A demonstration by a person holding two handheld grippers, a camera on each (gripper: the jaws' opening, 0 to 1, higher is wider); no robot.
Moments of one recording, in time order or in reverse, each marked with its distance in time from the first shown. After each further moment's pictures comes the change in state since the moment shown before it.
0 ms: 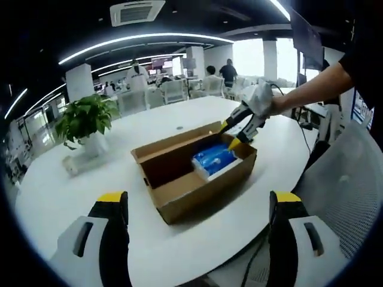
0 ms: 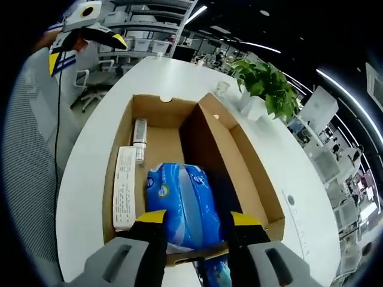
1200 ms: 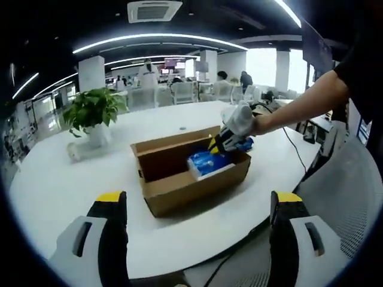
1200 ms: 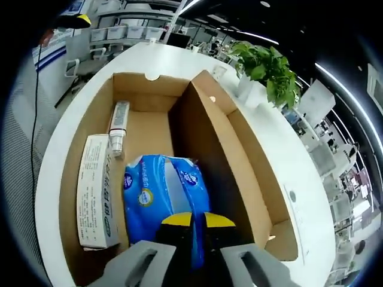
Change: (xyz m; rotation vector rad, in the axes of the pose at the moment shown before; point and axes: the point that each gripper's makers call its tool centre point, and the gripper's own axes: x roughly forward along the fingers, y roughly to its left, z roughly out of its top) left arm -0.011 -0.020 -0.001 -0.098 -0.014 0.052; right arm 0.043 -0.012 -0.011 -0.009 0.088 -0.059
